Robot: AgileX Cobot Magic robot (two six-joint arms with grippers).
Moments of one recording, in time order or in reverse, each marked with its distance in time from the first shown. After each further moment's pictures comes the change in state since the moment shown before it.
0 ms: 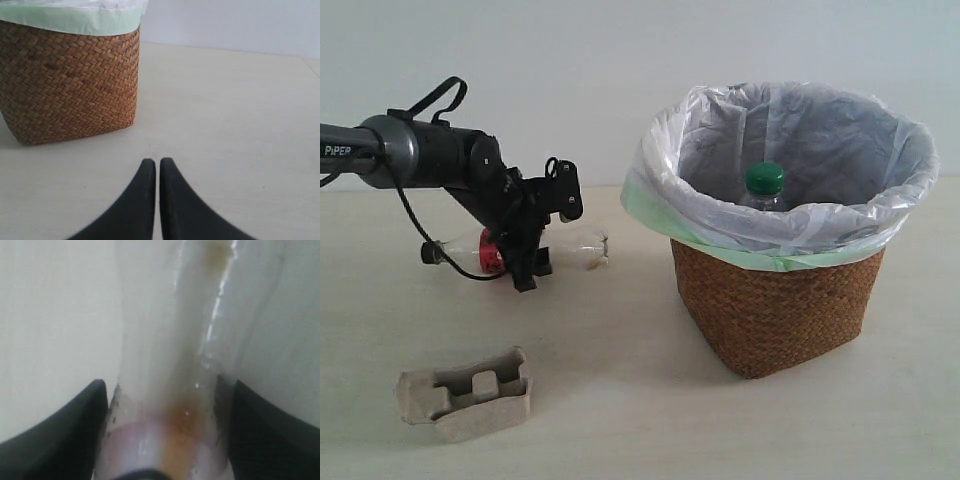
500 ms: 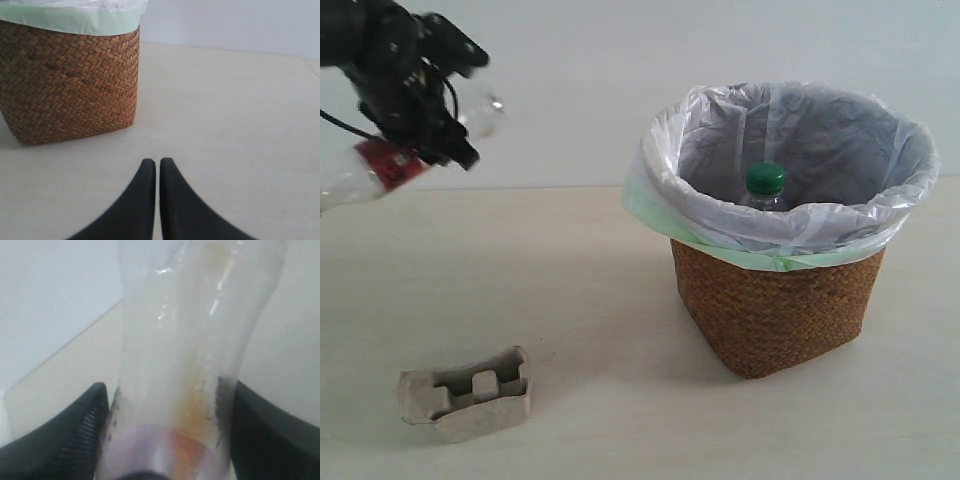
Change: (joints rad) left arm 0.050 -0.331 0.002 0.570 0.261 -1.085; right arm 0.000 0.000 0.000 0.000 0.000 0.000
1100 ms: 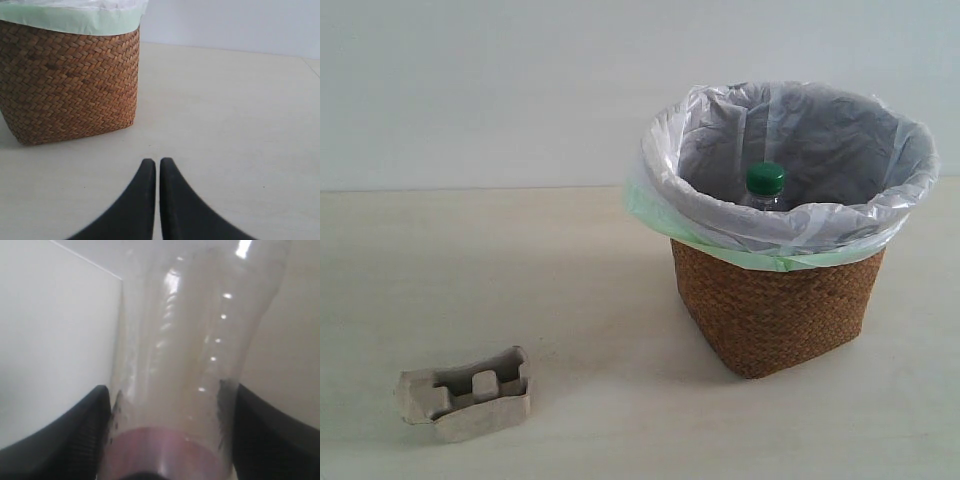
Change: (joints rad) left arm 0.080 -0.284 0.000 0.180 0.394 -0.210; right arm 0.000 0.000 0.000 0.000 0.000 0.000
